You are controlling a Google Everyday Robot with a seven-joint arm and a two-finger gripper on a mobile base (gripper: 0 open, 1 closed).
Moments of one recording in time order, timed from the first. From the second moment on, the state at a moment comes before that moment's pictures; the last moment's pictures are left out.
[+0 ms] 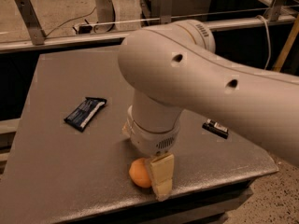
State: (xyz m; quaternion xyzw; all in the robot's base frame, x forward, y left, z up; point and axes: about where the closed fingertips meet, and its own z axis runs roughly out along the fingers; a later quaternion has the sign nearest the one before) arm 0.362 0.011 0.823 -0.85 0.51 0.04 0.07
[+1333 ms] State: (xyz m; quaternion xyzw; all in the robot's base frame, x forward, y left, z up) arm 0.368 0.012 0.819 -0.85 0.52 0.05 0.05
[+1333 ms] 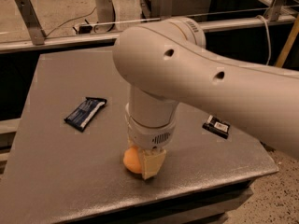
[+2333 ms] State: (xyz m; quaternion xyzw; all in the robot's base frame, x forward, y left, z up) arm 0.477 0.033 0.926 -0.78 0.61 0.04 0.11
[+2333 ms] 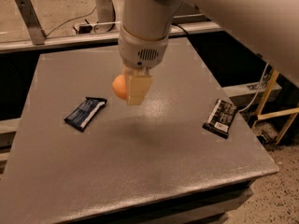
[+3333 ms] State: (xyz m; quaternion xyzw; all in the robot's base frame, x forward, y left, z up) arm 0.475 0.051 0.863 -0.68 0.71 0.06 0.15
